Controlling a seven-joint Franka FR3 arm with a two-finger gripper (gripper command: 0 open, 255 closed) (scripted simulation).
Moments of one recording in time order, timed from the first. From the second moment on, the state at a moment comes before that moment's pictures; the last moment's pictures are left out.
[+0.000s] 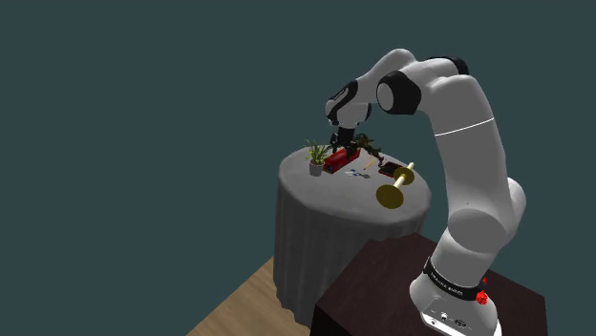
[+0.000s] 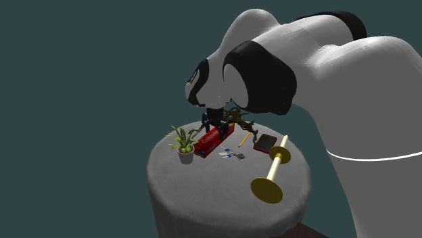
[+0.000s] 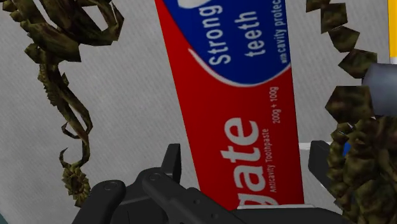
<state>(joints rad) -0.12 0.60 -0.53 -1.69 0.38 2.22 -2.20</state>
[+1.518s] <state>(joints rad) -0.10 0.54 -0.57 -1.65 0.33 2.11 -2.17</state>
